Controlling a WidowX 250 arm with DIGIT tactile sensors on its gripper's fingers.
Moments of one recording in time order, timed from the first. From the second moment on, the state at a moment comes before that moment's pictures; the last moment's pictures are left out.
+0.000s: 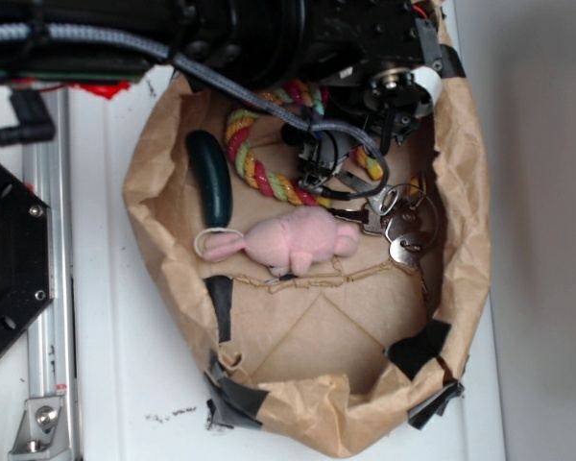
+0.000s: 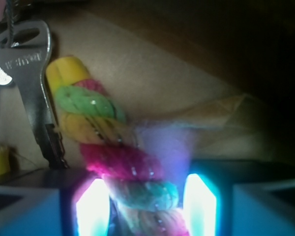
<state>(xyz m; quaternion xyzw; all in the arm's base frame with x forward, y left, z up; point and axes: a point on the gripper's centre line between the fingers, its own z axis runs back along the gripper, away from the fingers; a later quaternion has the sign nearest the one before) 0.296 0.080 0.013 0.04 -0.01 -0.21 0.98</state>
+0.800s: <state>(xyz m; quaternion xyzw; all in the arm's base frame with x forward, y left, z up) 0.257 0.012 0.130 0.03 -0.03 0.05 1.00</state>
